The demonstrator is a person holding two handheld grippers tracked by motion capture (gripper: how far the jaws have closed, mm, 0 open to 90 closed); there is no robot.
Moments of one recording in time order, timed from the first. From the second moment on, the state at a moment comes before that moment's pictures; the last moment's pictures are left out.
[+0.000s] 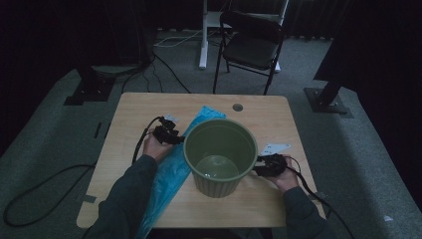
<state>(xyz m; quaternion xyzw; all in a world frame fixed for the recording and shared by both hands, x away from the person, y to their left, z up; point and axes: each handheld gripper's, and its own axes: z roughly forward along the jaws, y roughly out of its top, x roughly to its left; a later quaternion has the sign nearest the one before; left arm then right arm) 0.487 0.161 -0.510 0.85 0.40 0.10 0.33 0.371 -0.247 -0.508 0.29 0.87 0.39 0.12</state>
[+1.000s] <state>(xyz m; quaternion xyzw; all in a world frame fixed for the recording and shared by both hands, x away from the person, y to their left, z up) 0.481 0.137 -0.523 0.87 0.38 0.12 0.28 0.369 -0.245 -0.508 0.28 0.87 0.38 0.12</state>
